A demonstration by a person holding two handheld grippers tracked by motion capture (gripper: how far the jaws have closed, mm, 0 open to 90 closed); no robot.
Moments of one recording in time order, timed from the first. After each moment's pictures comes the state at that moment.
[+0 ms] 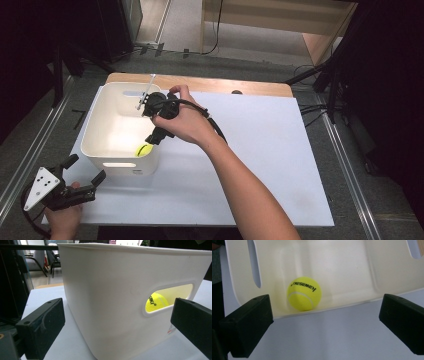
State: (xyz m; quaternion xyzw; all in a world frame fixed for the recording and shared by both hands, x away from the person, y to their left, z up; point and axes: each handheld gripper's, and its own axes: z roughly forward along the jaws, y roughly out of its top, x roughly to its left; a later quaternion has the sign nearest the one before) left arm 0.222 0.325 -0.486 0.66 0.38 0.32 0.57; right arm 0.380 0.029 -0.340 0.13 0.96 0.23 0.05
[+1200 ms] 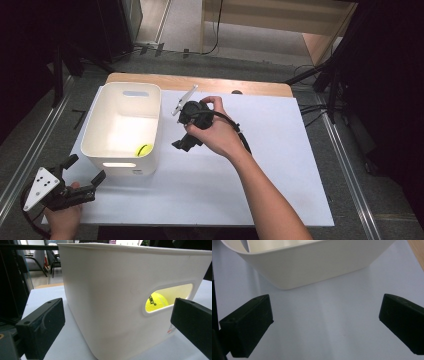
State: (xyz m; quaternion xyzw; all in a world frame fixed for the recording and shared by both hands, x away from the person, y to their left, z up) left arm 0.222 0.325 -0.486 0.66 0.38 0.32 0.56; right arm 0.361 -0.048 -0.361 0.18 0.94 0.27 0.07
